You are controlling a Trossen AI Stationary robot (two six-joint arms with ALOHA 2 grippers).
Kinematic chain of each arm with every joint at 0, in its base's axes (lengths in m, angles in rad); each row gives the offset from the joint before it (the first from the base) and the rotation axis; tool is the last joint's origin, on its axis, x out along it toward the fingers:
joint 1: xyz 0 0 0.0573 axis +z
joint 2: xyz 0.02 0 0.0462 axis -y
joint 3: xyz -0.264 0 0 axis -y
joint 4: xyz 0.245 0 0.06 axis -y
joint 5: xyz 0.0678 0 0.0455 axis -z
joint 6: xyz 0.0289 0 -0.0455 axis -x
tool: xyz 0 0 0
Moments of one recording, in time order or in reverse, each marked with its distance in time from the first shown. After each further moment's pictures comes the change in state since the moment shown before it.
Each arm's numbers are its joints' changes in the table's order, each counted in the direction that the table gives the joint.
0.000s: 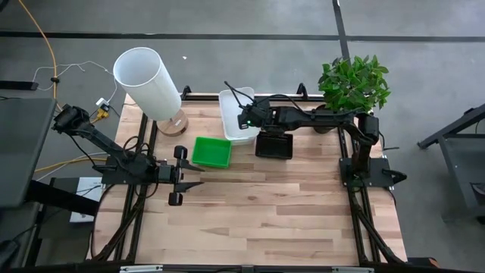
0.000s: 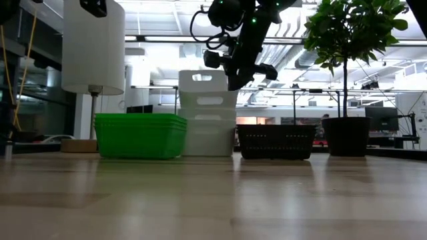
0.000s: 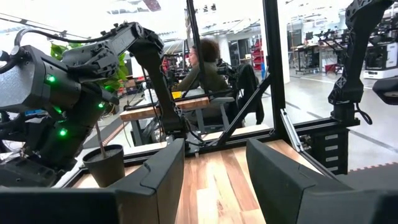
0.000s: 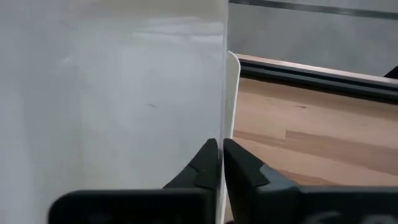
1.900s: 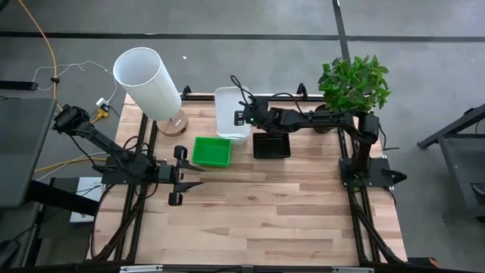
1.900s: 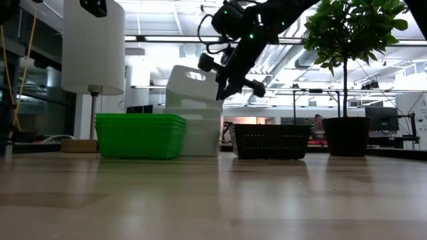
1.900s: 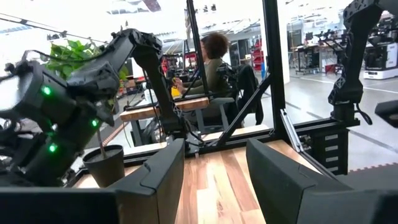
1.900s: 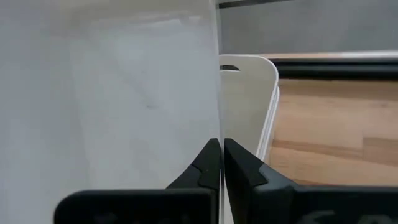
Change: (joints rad) left arm 0.000 0.000 0.000 0.001 0.000 0.000; right arm -0.039 0.000 -0.152 0.395 -0.099 -0.028
